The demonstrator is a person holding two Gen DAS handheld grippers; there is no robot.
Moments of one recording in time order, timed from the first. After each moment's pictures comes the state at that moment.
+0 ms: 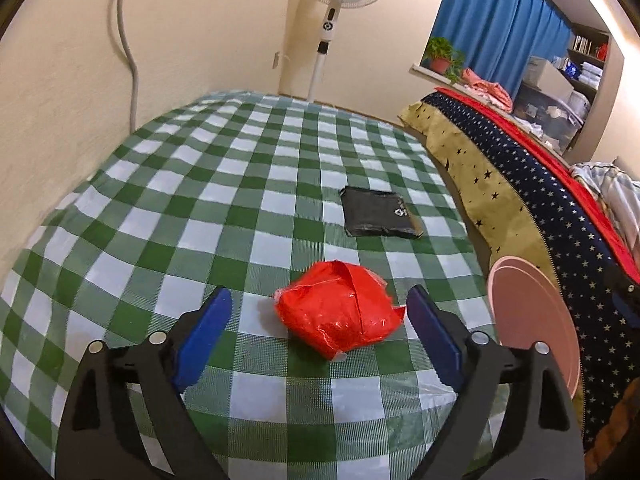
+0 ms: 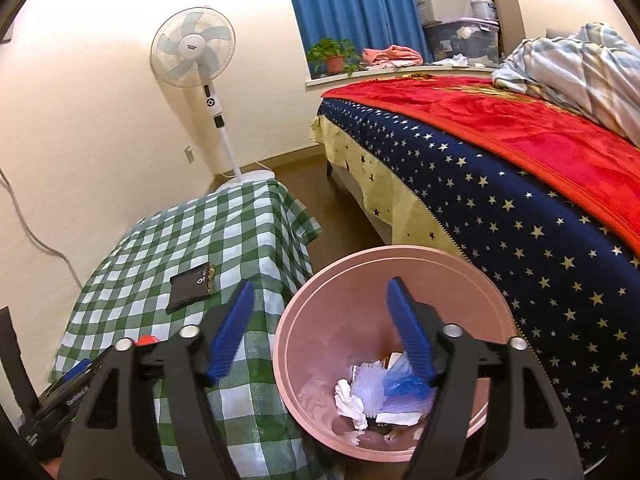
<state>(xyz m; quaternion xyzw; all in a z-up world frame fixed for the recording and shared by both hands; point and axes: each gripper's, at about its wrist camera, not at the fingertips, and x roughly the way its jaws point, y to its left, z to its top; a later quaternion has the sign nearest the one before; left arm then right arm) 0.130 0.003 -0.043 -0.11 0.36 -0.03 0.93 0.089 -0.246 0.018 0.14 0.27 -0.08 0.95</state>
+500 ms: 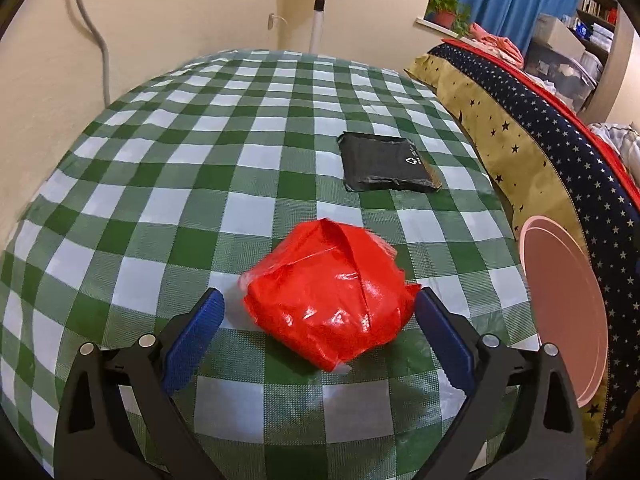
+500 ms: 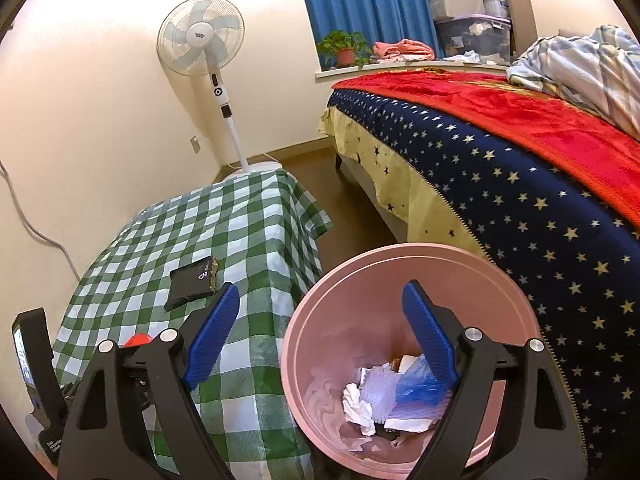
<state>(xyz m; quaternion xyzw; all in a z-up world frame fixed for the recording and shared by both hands) 0.158 -0.019 -0.071 -0.07 0.42 -0.02 0.90 0.114 -0.237 0.003 0.14 0.28 -0.06 0.95</state>
